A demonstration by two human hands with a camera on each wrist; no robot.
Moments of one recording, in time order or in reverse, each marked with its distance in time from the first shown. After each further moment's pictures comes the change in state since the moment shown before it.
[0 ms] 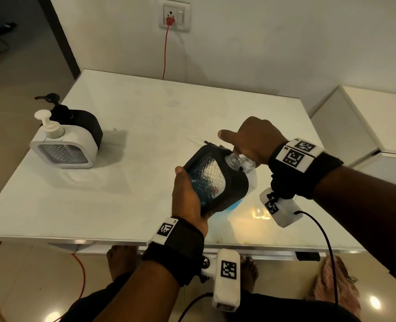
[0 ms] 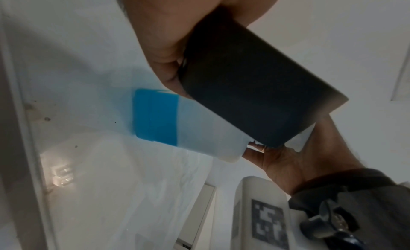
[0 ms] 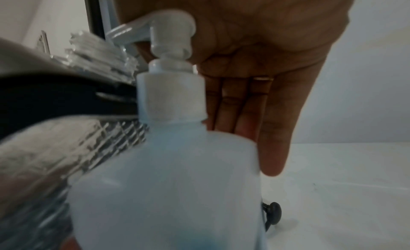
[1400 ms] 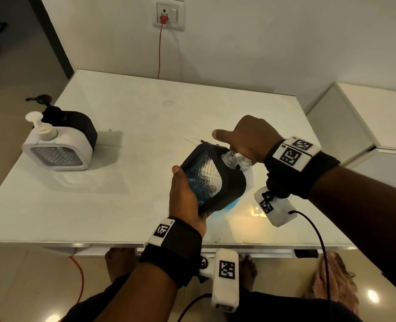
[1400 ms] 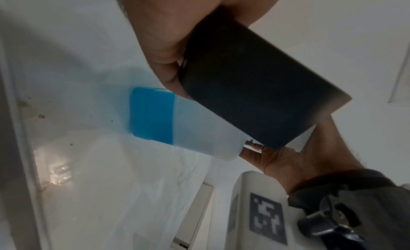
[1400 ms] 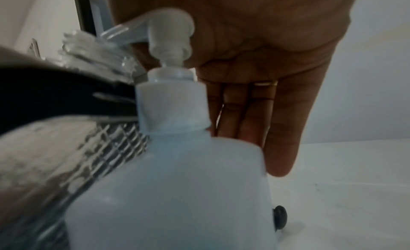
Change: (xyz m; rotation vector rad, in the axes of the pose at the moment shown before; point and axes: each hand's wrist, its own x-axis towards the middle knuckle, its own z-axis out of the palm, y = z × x) left_hand -0.005 0.006 0.004 0.010 -0.039 -0.019; right_hand 0.005 0.005 0.003 0.079 0.006 -0.035
